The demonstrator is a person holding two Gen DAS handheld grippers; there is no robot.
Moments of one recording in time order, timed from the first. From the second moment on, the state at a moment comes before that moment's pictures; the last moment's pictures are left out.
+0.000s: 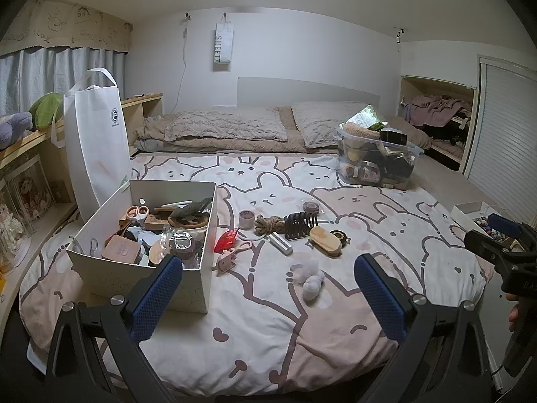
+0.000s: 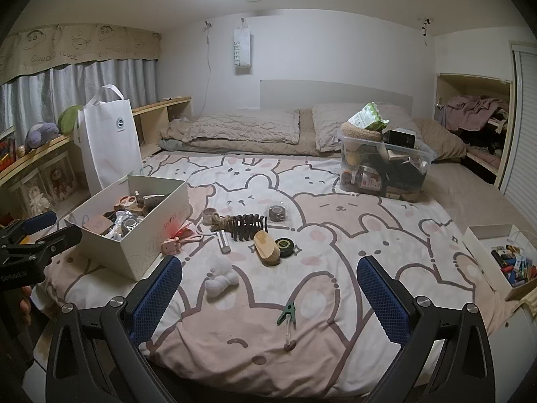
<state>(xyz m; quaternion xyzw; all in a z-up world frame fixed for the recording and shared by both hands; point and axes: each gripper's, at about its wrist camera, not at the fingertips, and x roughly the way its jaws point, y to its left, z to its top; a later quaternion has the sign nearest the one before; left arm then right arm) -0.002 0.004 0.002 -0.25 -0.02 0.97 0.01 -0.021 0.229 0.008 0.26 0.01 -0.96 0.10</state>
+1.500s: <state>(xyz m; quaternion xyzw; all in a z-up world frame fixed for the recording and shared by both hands) -0.063 0.026 -0.071 -0.35 -0.02 0.93 0.05 -0.079 0.232 -0.055 0.36 0.00 -0.93 0.10</state>
